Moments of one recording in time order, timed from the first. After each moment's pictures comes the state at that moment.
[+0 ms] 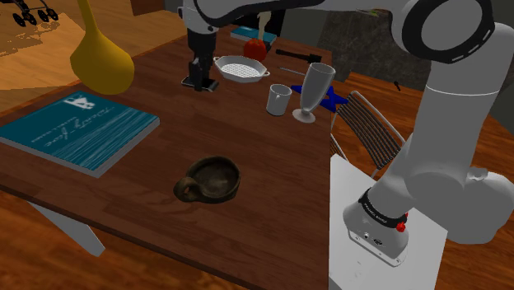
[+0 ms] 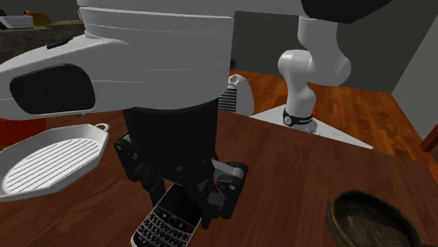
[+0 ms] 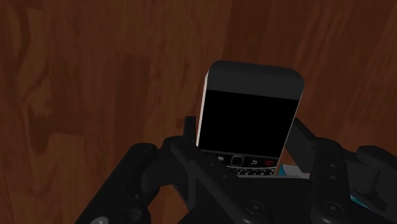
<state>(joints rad) 0.24 0.36 0.21 -1.51 -0.13 1.90 -0.20</state>
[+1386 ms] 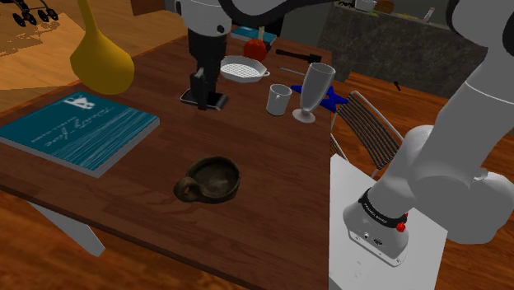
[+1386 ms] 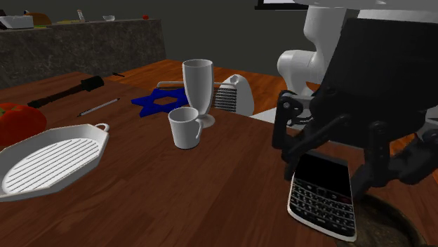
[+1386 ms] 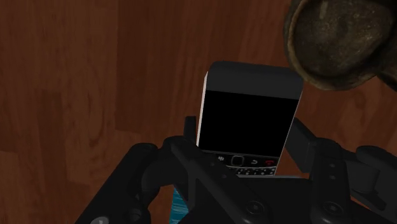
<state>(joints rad) 0.34 0.06 0.30 -1.80 -0.08 1.89 0.00</state>
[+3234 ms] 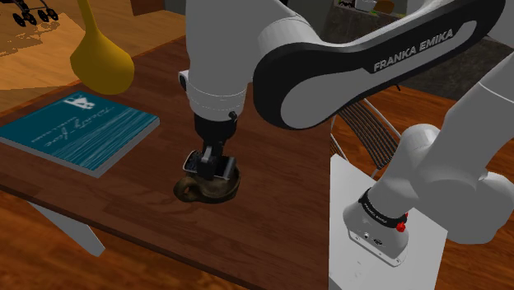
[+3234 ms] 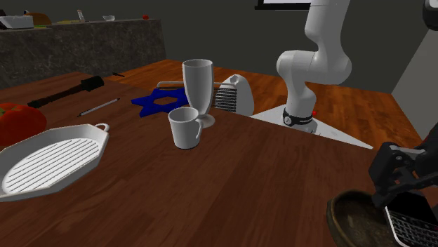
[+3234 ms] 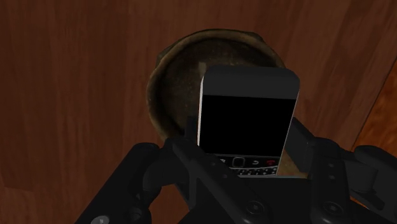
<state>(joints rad) 0.47 -0.04 0.43 -2.11 -0.05 2.08 0.26</state>
